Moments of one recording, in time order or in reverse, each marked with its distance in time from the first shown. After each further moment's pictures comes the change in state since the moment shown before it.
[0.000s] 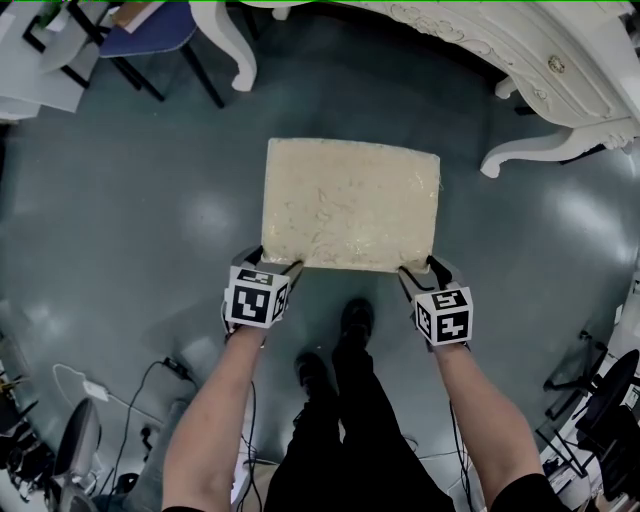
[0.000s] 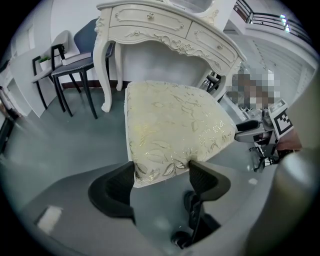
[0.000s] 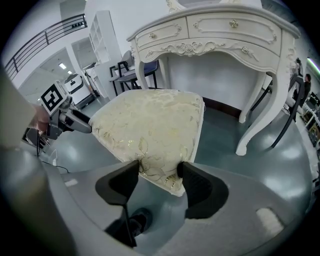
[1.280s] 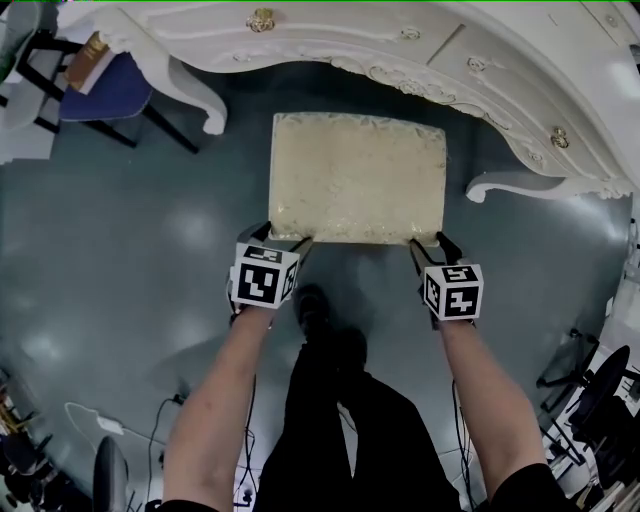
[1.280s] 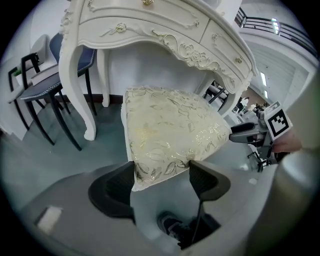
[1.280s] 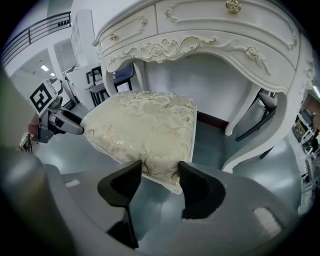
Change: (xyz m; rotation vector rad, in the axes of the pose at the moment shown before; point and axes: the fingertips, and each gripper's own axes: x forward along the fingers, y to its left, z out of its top) left arm 0.065 0.027 0.207 0.075 -0.062 -0.074; right arm 0.048 -0.120 0.158 0.085 -0.036 -0.154
